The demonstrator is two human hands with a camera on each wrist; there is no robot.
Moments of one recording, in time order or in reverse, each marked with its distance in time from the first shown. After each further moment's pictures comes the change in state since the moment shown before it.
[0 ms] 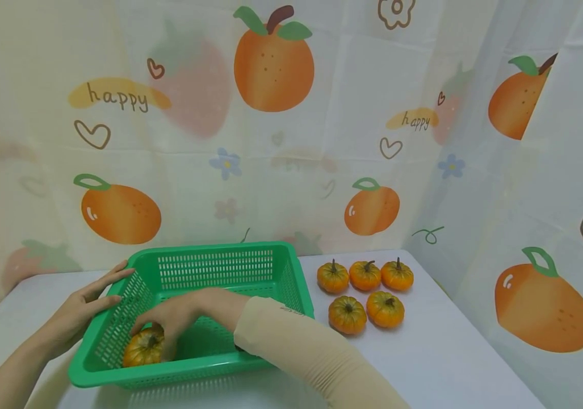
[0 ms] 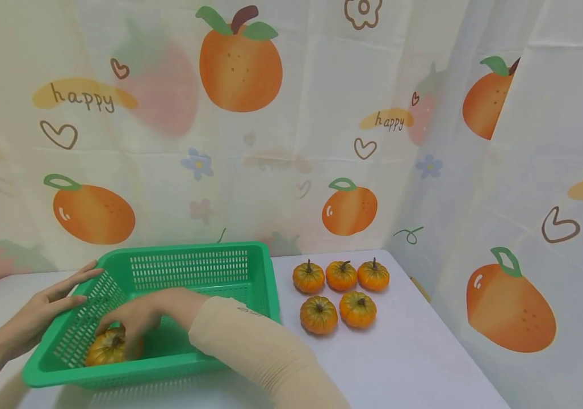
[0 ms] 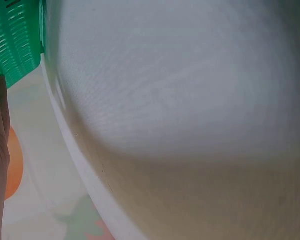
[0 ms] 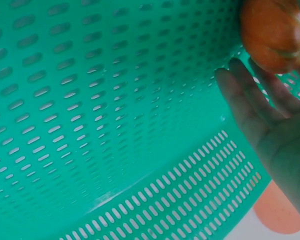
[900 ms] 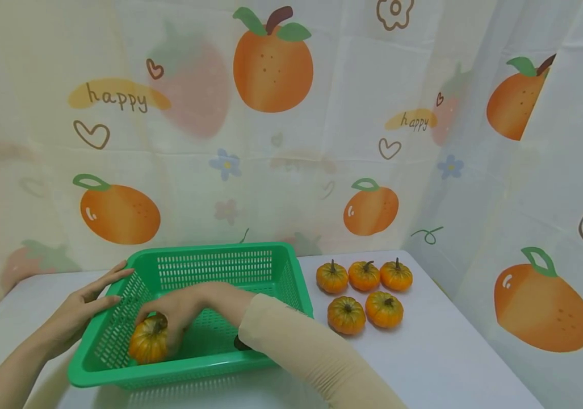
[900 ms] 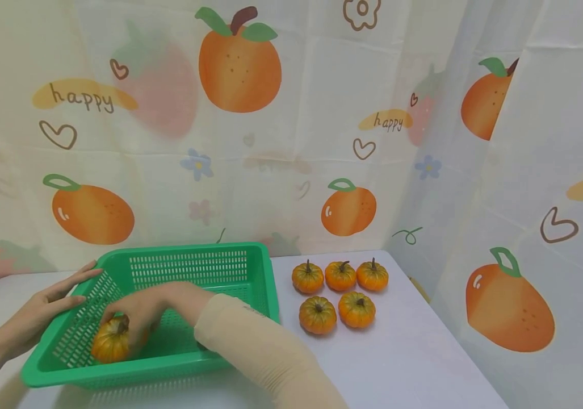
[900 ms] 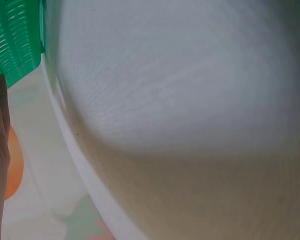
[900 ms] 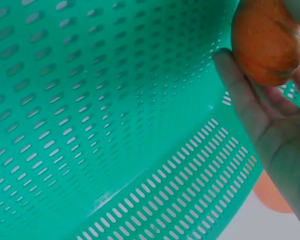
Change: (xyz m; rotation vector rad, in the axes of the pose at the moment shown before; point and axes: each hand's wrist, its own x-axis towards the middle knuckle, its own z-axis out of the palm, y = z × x) left_hand 0.000 0.005 0.000 -0.021 0.000 -0.063; right_hand -0.010 0.010 -0.009 0.097 0.026 -0.010
